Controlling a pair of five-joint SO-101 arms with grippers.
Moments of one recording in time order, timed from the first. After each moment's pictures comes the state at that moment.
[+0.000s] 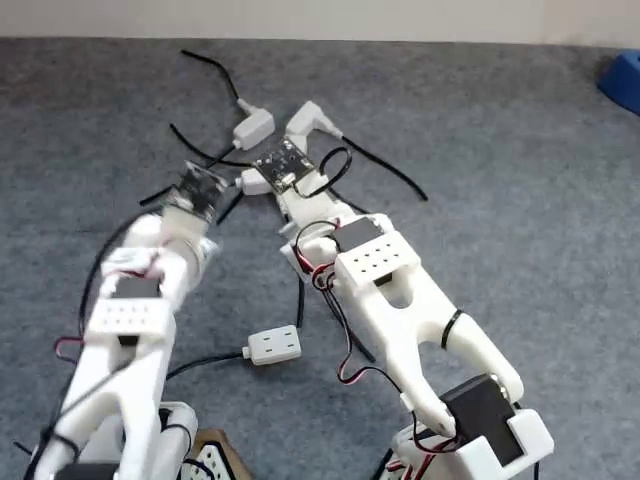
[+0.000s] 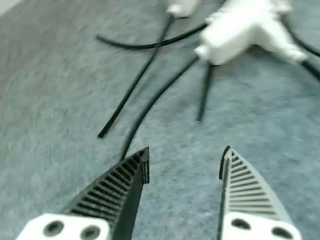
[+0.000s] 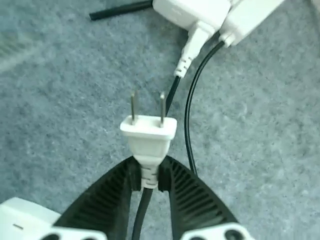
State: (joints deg) left arm -7.0 -38.5 67.8 21.7 -28.4; right arm -34.6 -7.4 29.5 44.5 10.4
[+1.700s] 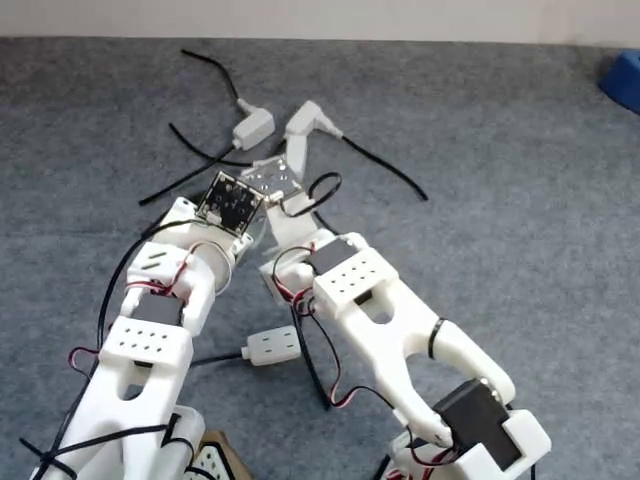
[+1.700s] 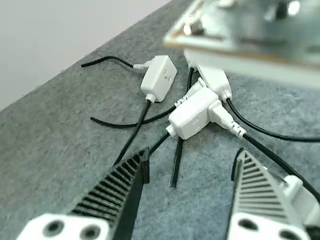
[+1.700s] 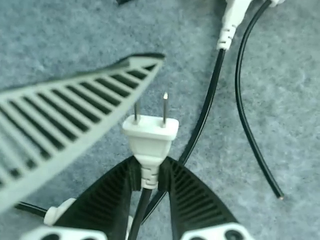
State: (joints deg) left arm 2.2 -44.5 70.0 12.2 -24.0; right arm -41.6 -7.9 32.9 44.6 -4.9
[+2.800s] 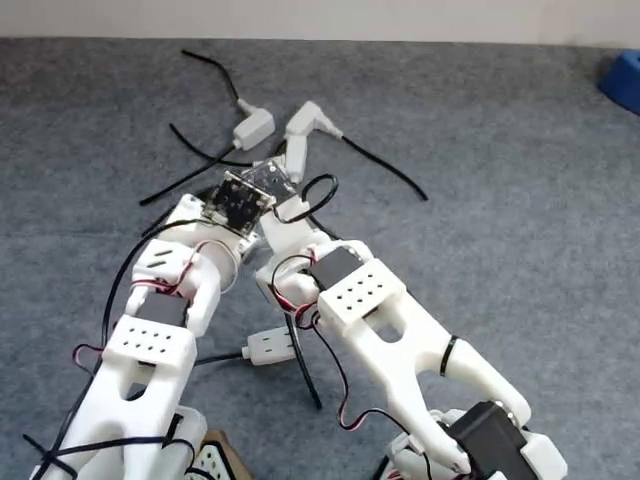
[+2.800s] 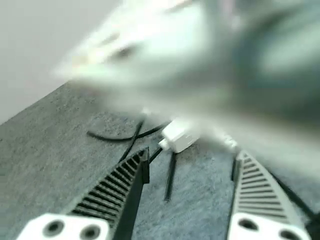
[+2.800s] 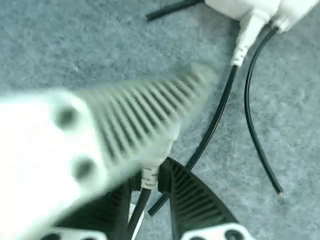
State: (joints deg) left arm 4.7 -44.9 68.9 11.9 -23.7; right arm -44.0 -14.9 34.5 46.3 -2.1
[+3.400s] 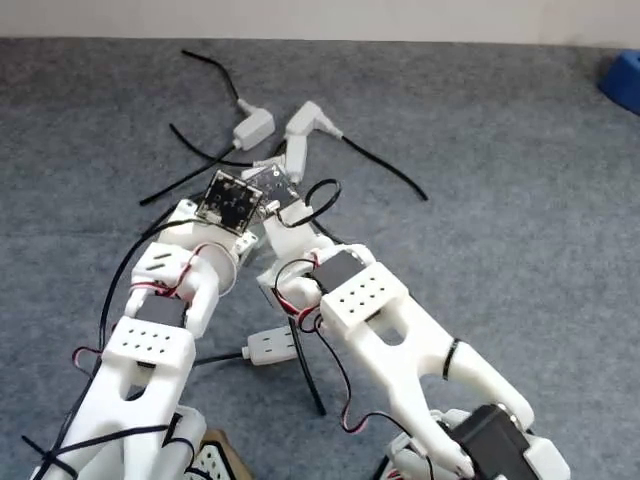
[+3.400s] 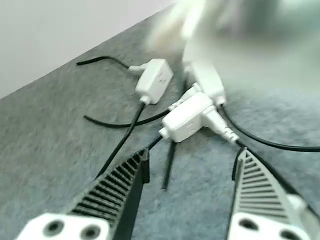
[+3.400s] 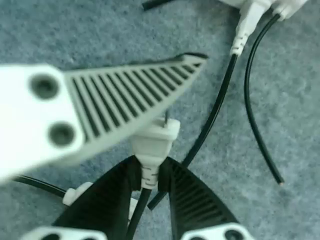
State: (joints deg) left arm 2.6 -44.9 71.4 10.2 -20.2; right arm -43.9 -17.5 36.5 46.5 -3.1
